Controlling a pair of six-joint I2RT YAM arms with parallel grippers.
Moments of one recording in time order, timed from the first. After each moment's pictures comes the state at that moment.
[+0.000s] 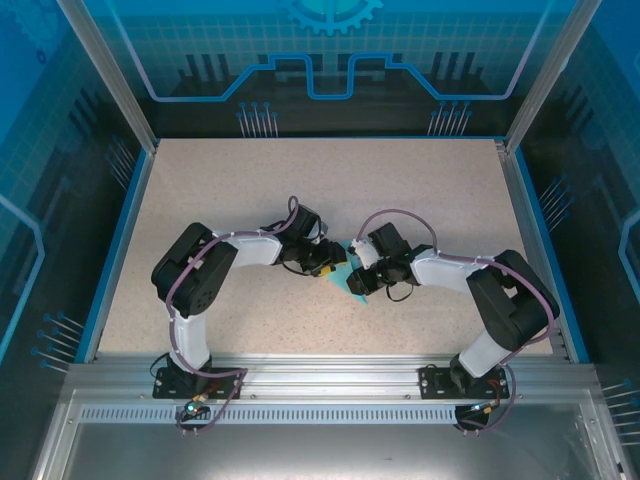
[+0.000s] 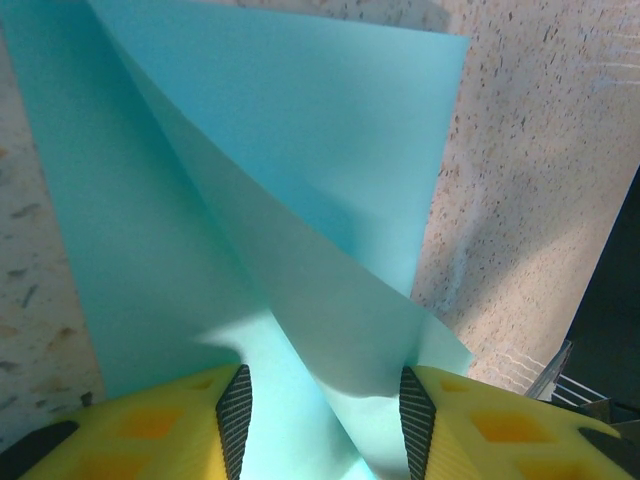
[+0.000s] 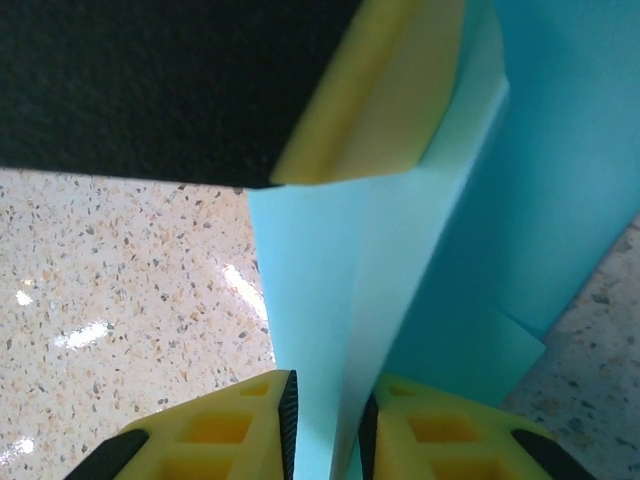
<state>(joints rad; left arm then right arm) -0.56 1.92 1.03 -0.07 0.54 -0.96 0.56 1.61 0.74 -0.23 -0.40 0.11</state>
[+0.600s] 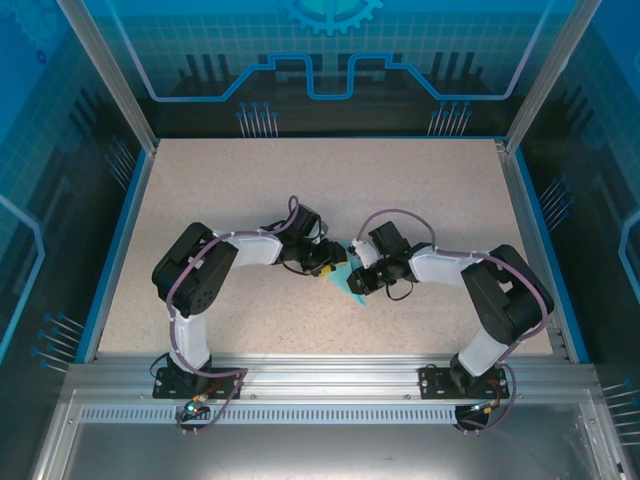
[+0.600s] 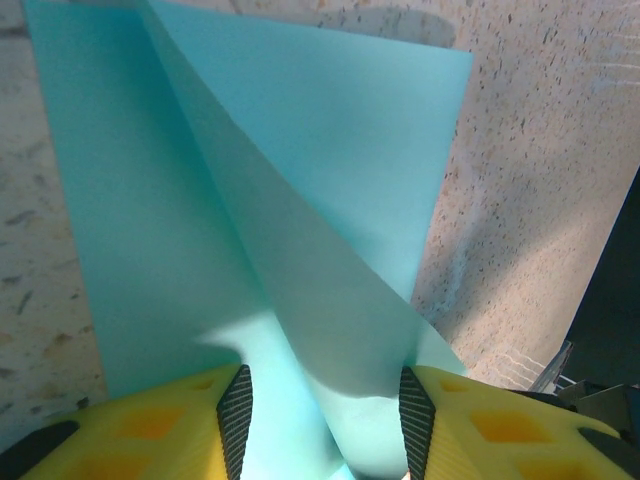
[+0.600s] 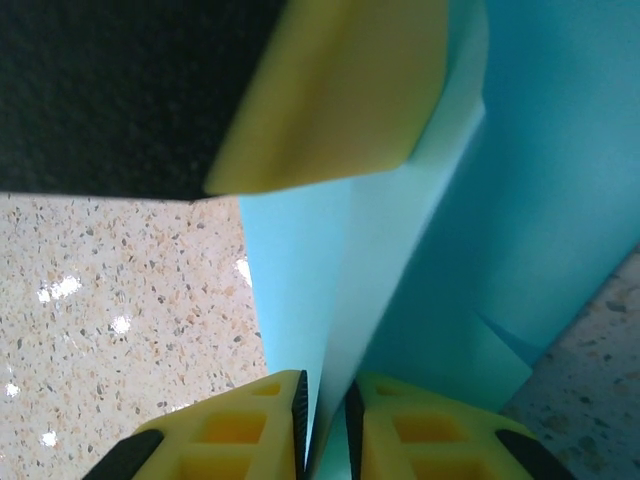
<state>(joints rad) -0.56 1.93 1.04 -0.08 0.54 -0.96 0.53 1.65 0.76 -0.23 -0.46 0.12</state>
